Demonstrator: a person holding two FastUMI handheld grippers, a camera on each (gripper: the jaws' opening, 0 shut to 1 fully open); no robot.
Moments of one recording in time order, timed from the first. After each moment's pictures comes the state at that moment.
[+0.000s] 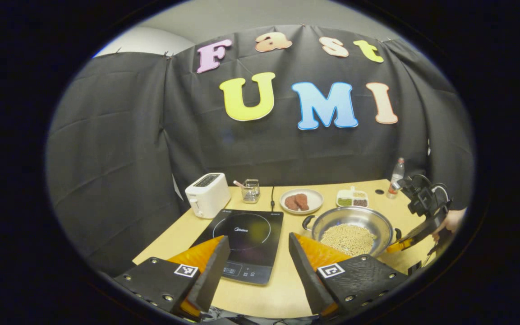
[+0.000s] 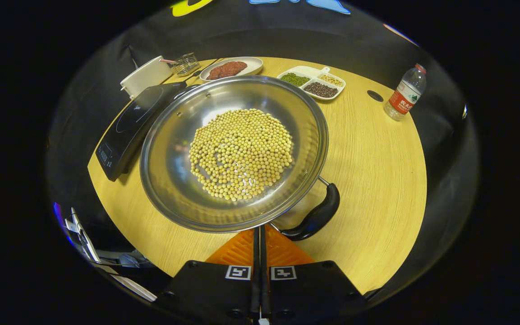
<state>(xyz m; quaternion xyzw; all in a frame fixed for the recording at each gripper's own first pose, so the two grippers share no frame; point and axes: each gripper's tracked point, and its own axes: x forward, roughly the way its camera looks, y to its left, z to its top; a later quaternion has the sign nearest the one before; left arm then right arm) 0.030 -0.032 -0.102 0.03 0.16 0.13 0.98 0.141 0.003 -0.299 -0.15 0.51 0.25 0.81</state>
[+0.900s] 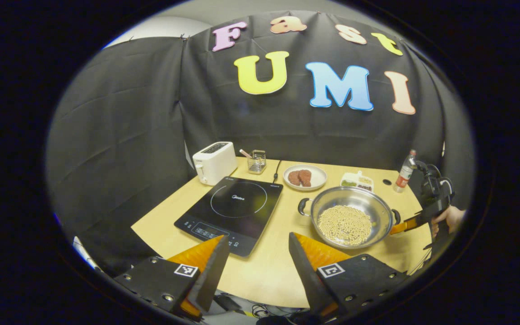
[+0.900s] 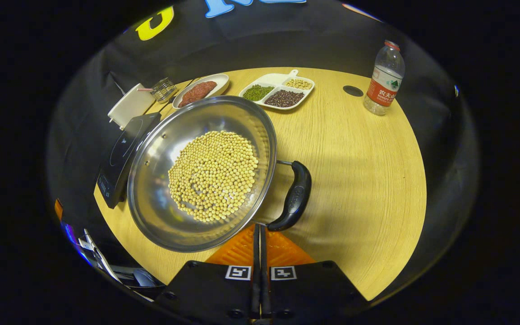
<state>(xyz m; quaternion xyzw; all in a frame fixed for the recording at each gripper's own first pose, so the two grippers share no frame) 0.016 -0.078 -0.141 -0.02 0.23 0.19 0.95 0.207 -0.031 -0.300 -0.06 0.50 0.24 0.83</state>
